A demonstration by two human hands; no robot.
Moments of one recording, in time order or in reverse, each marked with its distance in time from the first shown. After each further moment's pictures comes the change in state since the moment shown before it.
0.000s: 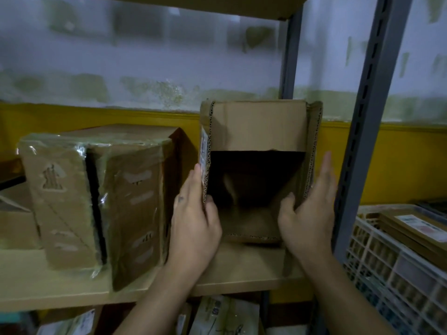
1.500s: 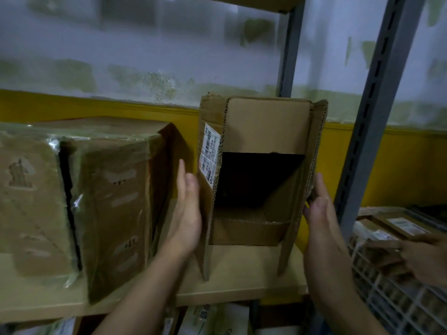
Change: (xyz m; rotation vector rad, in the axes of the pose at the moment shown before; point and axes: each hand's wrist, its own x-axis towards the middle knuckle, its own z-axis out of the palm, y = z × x) left_hand 0.024 -0.012 0.021 -0.648 -0.207 -0.353; right_hand -0.019 -0.019 -0.031 0.425 -0.311 0.337
